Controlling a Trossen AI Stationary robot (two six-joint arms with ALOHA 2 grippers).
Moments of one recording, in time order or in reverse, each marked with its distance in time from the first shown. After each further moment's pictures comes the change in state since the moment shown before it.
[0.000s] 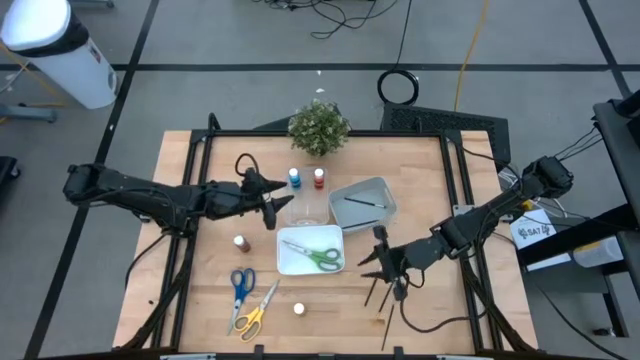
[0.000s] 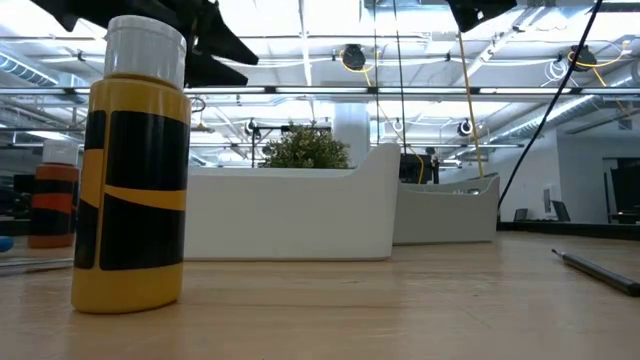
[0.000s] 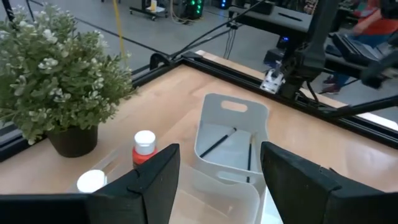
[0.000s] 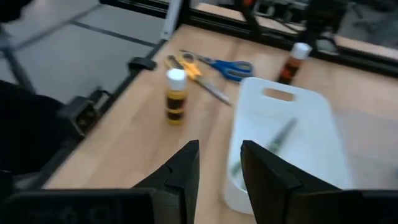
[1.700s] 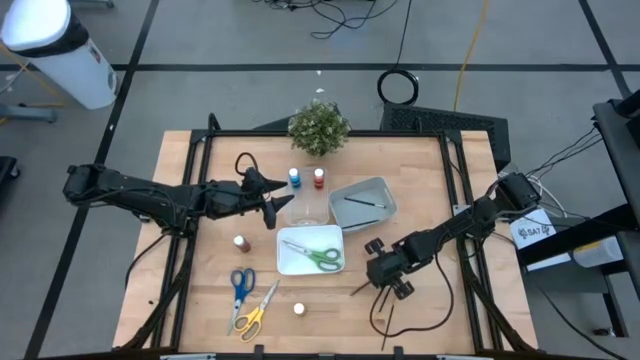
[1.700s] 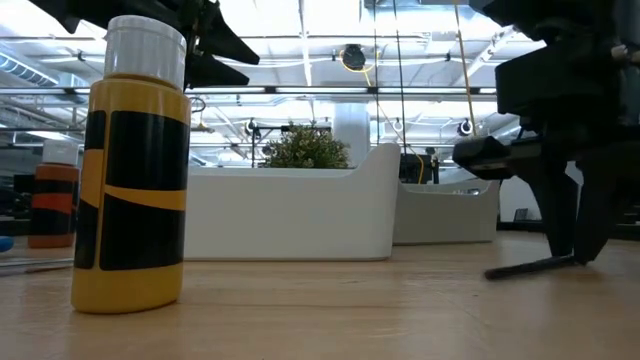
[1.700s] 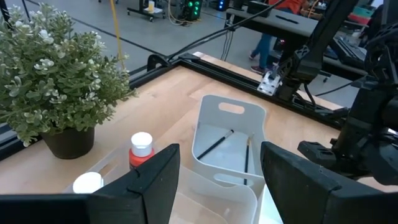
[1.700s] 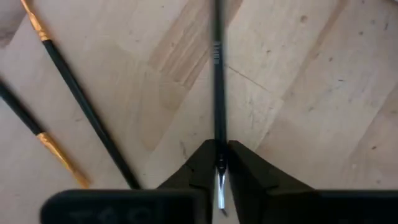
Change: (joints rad) left arm 0.010 0.000 -0.003 0.016 0.019 -0.001; right arm -0.060 0.392 0.002 -0.440 -0.278 -0.109
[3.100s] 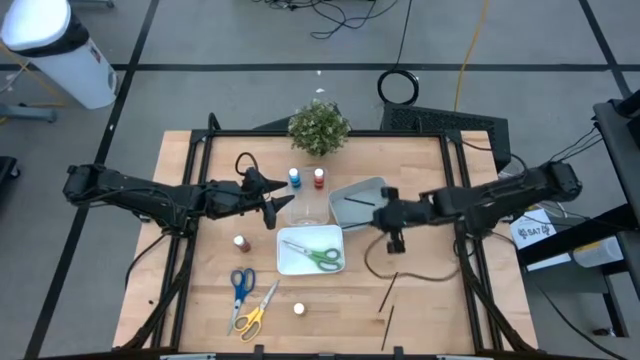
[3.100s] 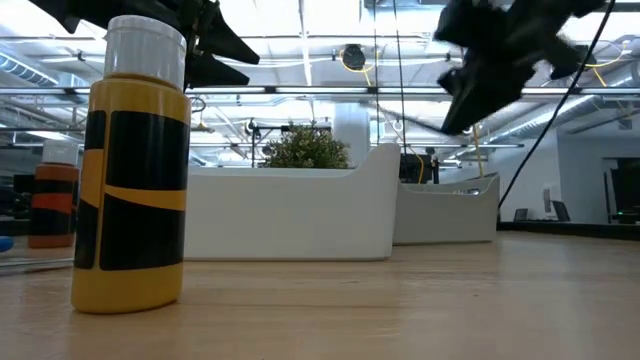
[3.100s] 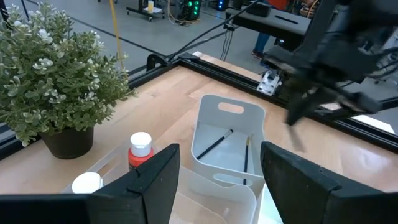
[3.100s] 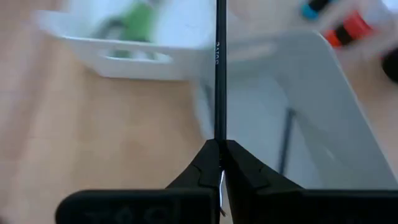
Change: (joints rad) left arm 0.000 0.000 0.000 0.000 0.003 -0.001; right arm -0.329 -0.452 -0.003 -0.060 0.220 0.067
